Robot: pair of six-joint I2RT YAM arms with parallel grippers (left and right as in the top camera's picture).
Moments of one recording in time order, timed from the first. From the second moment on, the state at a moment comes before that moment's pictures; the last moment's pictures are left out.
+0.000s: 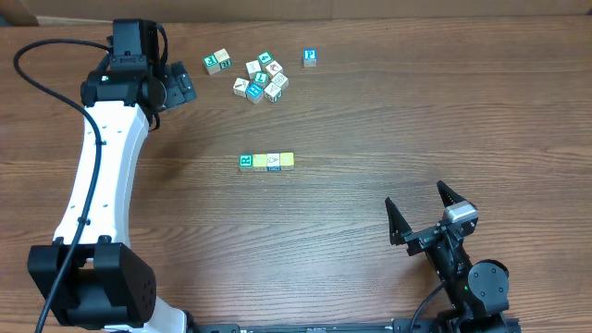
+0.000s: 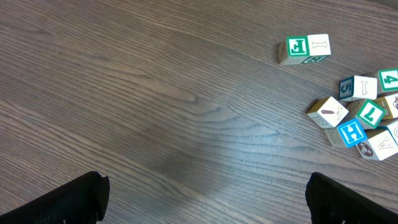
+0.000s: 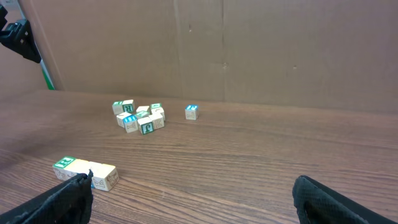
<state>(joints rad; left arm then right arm) 0.01 1.73 1.60 -0.89 -0.23 -0.37 0.22 0.01 0.02 -0.03 -0.12 0.07</state>
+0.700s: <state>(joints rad) -0.06 1.72 1.58 -1.02 -0.30 -0.31 0.22 0.01 0.02 -0.03 -0.12 0.07</state>
